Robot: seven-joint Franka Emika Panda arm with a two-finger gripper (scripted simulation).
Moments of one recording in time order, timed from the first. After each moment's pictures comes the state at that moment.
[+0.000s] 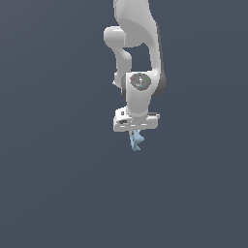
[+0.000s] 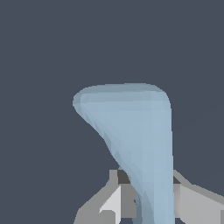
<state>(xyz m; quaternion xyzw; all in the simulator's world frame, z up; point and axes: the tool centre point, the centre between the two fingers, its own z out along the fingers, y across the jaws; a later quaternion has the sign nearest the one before) -0.052 0.052 0.096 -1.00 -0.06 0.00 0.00</state>
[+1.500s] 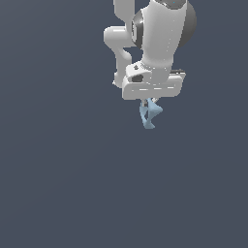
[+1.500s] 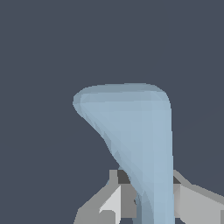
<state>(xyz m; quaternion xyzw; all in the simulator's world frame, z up) -0.058 0.093 0.279 -1.00 -0.06 0.00 0.00</state>
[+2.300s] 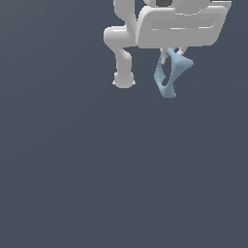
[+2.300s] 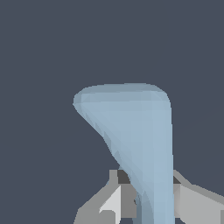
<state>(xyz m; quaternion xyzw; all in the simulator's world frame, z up) -0.060 0.130 0.439 -1.00 -0.06 0.00 0.00</state>
